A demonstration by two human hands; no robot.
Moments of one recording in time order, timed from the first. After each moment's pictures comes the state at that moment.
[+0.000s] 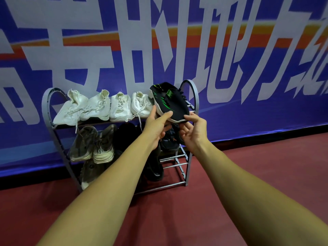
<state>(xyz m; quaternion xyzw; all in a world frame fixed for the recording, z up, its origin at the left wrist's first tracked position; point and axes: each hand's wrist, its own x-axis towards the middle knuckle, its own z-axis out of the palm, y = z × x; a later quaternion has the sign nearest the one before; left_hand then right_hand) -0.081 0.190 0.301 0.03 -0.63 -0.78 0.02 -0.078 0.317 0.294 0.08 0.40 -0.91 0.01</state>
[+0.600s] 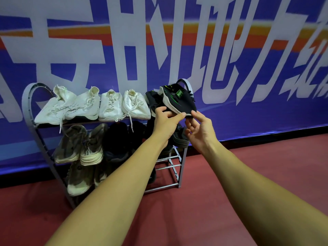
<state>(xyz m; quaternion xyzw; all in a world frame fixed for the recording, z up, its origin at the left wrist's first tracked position) -0.117 0.241 0.288 -0.01 -0.69 -0.72 0.09 -0.108 0.362 0.284 0.03 0.43 -0.90 0.01</state>
